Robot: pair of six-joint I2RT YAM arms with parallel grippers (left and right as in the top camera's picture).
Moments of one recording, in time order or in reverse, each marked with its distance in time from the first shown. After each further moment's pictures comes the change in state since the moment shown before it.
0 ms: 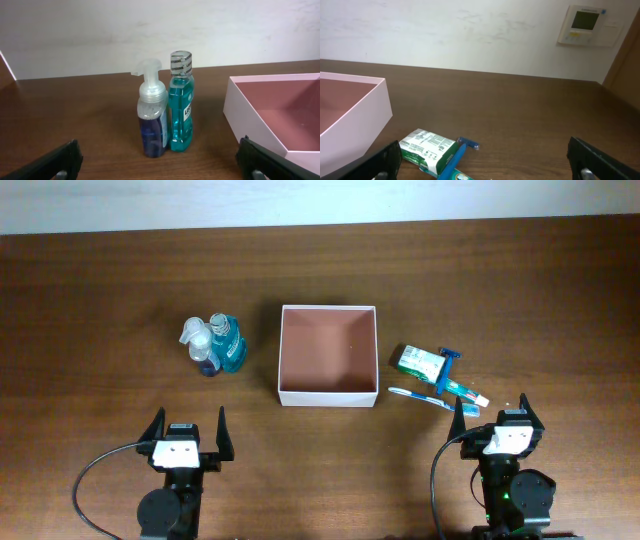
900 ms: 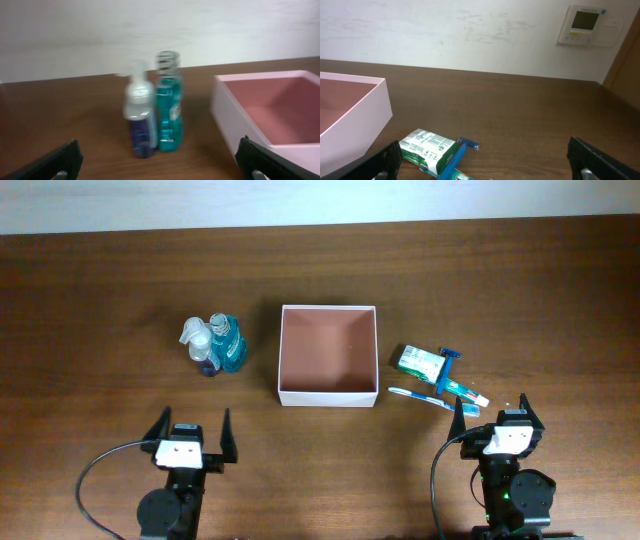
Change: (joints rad) left arm 0.000 0.000 0.000 0.000 0.075 0.000; right arm 0.000 0.000 0.000 0.000 0.000 0.000
